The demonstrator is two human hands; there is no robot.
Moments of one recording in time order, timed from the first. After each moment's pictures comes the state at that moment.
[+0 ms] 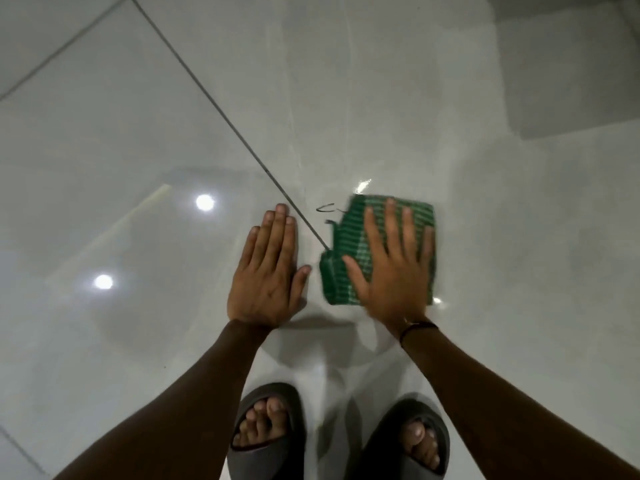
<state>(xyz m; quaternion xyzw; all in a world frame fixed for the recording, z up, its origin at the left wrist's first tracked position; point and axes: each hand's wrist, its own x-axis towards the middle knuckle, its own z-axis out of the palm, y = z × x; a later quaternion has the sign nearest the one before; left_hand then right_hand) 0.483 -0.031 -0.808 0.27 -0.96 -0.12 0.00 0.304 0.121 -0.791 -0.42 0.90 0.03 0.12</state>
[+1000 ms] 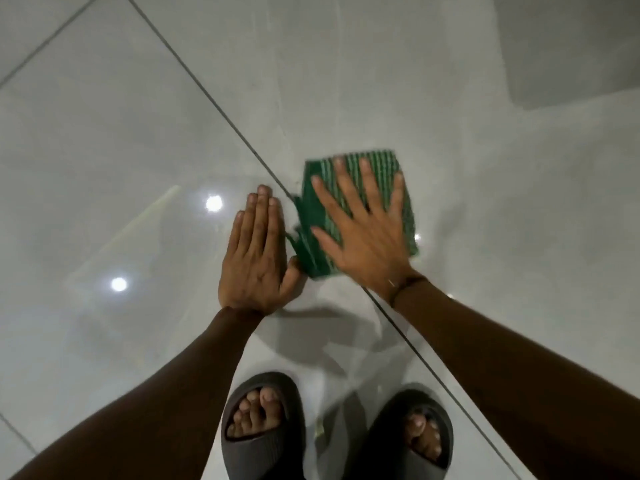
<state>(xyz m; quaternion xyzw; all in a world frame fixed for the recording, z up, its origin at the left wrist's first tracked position) 0.489 -0.038 -0.793 0.32 -0.94 -0.13 -0.02 0.293 0.060 -0.797 -0.56 0.82 0.03 0.10</state>
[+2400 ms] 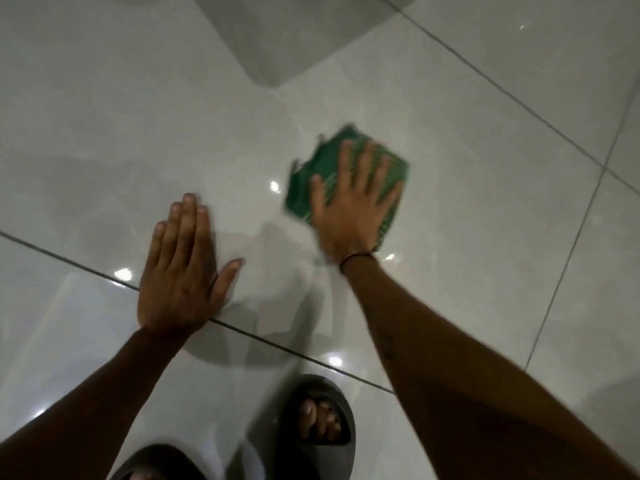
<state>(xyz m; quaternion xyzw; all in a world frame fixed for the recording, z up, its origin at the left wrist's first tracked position) 0.377 0.028 -0.821 0.15 -0.99 -0.06 0.01 0.169 0.219 -0.800 -0.09 0.99 -0.06 0.08</state>
